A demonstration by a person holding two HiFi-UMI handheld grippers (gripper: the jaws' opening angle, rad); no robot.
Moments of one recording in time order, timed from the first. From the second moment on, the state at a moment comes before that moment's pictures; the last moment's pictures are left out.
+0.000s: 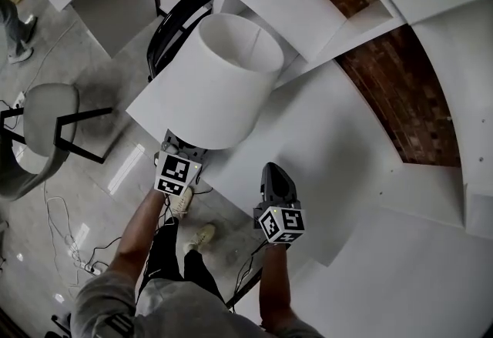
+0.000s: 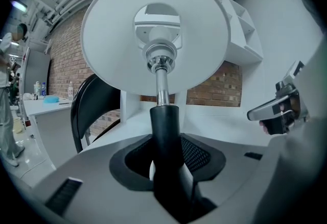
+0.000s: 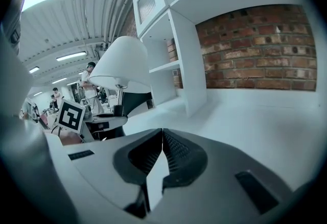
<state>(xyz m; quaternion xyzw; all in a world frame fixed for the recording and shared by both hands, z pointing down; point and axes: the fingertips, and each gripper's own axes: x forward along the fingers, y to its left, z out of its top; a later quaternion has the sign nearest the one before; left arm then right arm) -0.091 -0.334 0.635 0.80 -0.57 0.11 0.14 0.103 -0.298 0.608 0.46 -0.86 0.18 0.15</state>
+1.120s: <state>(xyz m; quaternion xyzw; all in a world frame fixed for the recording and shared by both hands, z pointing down) -0.101 -0.308 0.631 0.81 -0.59 0.02 0.07 0.069 -0.288 0.623 0.42 -0.88 0.15 0.16</state>
